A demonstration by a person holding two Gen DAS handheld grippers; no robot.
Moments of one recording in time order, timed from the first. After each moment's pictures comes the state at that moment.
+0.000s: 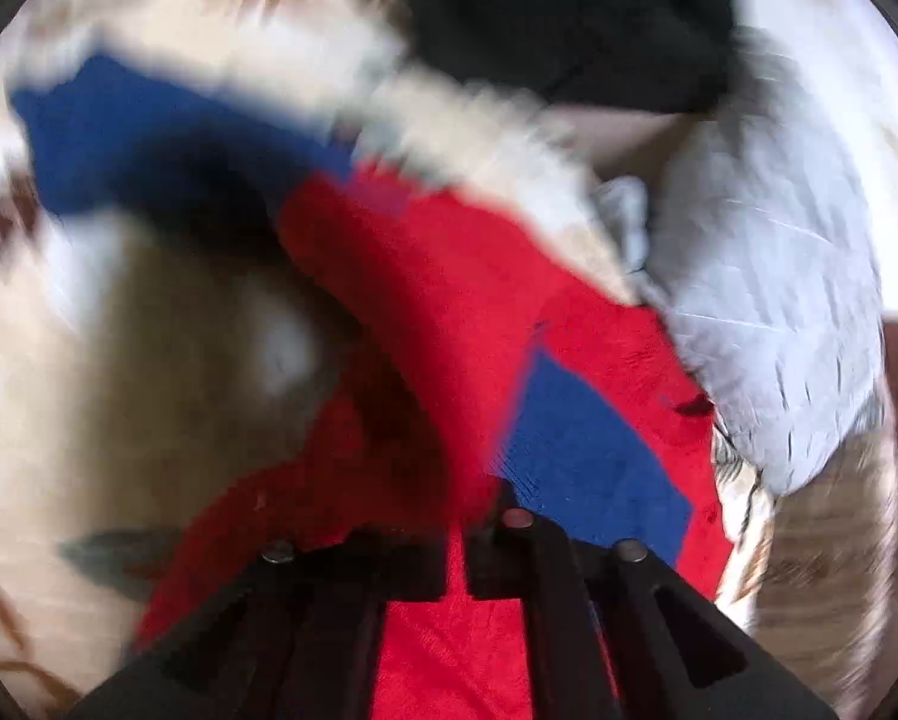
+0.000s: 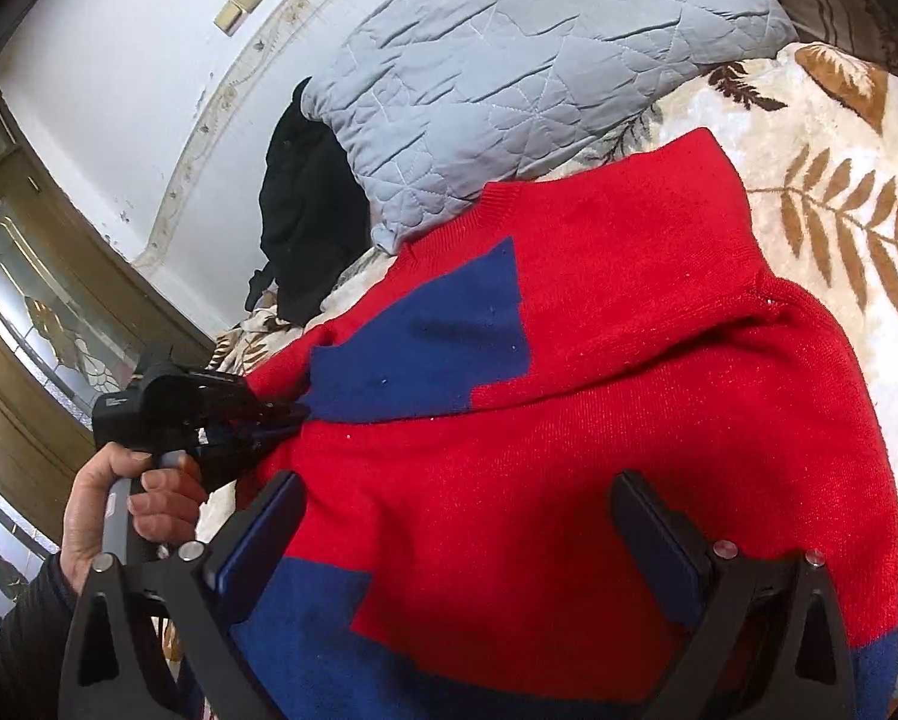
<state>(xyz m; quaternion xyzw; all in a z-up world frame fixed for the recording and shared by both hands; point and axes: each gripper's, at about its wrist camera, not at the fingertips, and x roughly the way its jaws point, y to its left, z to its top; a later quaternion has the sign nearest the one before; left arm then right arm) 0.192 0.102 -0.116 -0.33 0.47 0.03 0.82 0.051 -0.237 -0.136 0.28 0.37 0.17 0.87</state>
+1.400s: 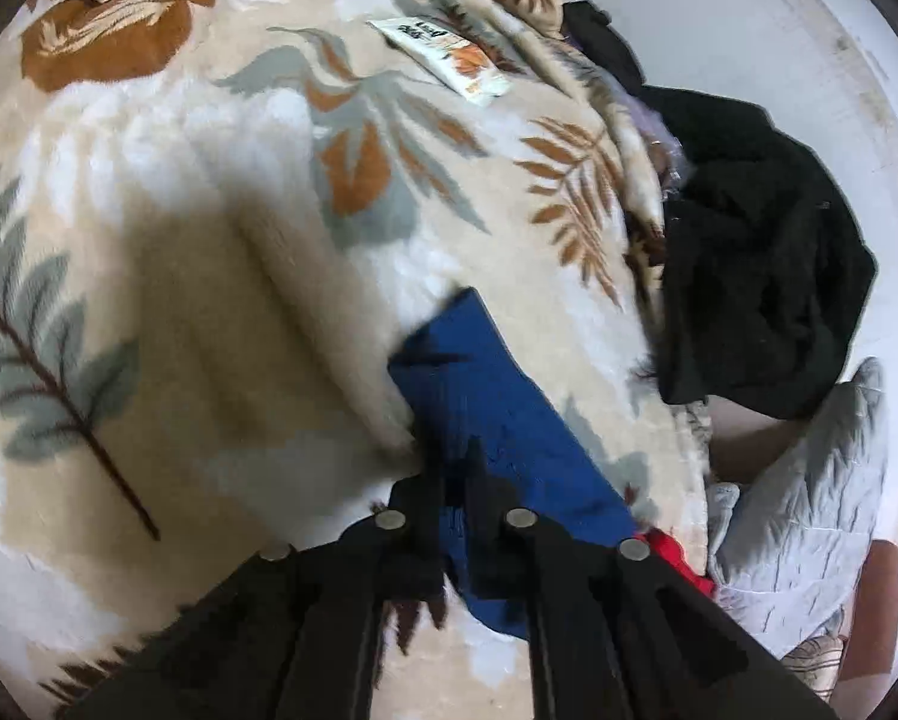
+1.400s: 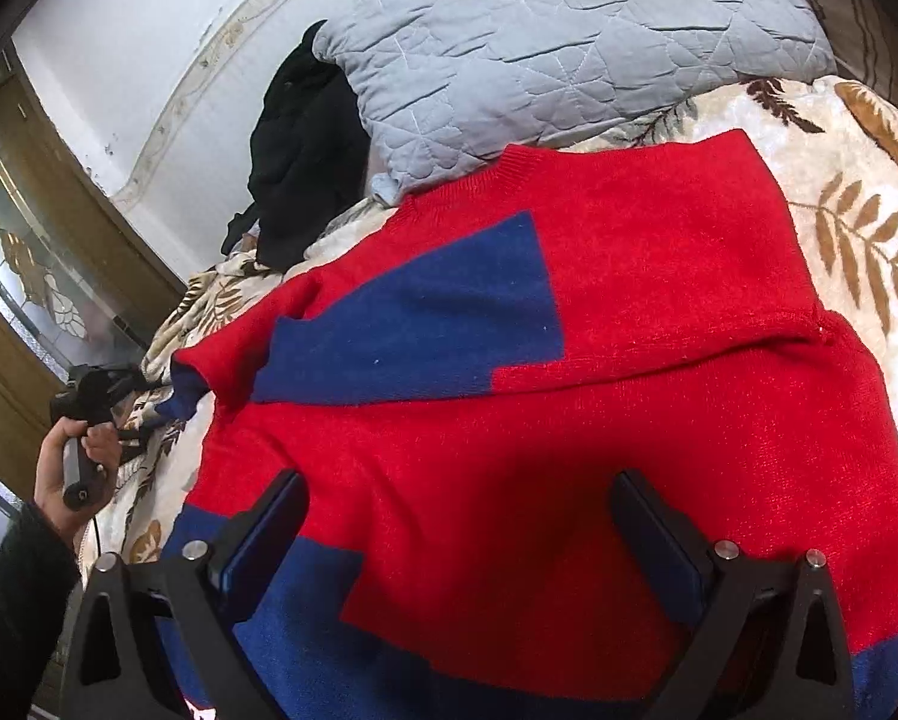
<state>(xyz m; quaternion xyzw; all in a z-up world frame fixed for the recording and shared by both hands) 0.166 0.325 -0.130 -0.46 0.40 0.17 0.77 0.059 -0.208 -0.141 0.21 0.40 0.16 0.88</state>
